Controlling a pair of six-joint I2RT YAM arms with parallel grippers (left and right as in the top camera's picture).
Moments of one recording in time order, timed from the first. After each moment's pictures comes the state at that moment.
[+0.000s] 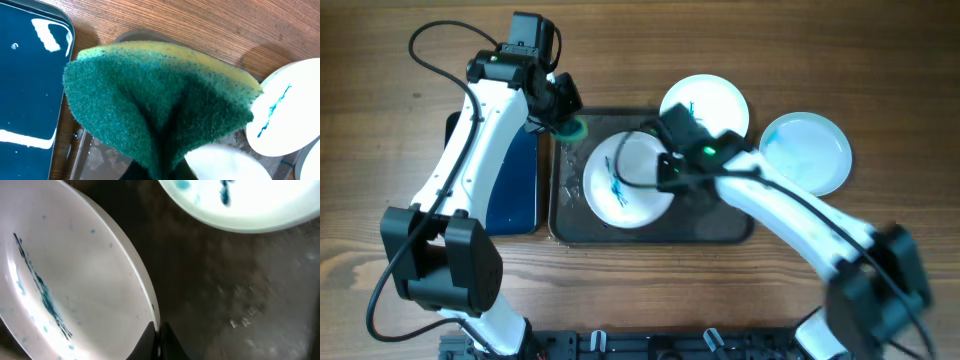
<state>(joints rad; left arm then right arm) -0.18 1.83 1.60 -1.02 0.11 -0.55 0.65 1.74 1.26 -0.81 0.05 0.67</state>
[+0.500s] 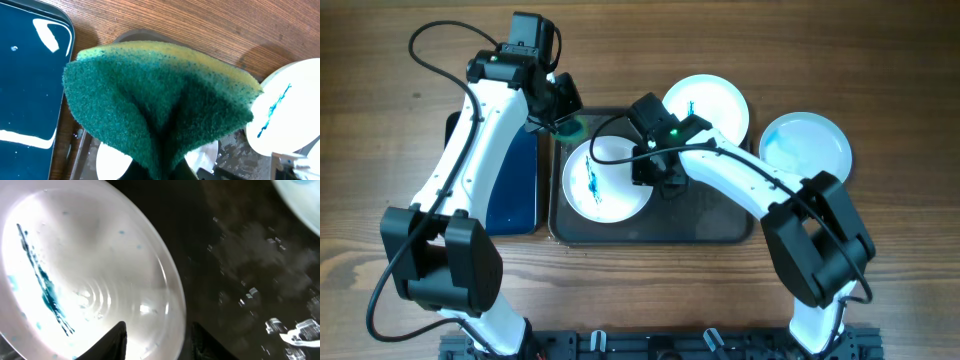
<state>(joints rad) -0.18 1.83 1.60 -1.02 0.11 -0.55 0.65 1.98 1.37 -0.71 -0.13 0.67</state>
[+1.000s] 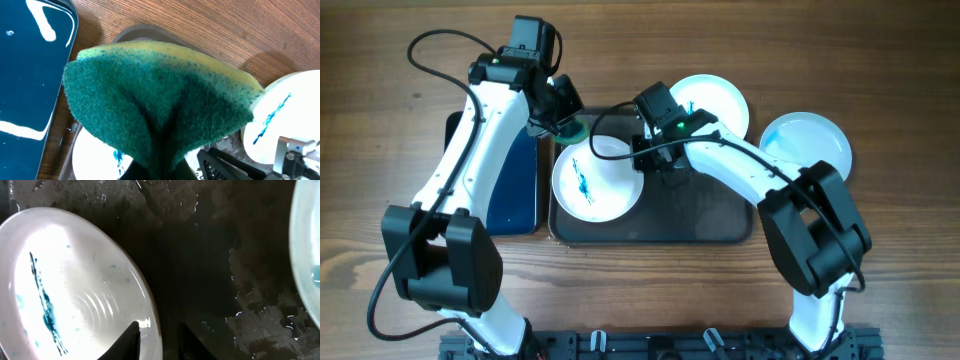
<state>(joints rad) -0.18 1.83 1.58 -1.01 0.11 -0.63 0.60 2.02 1.38 -0.56 -0.18 0.49</state>
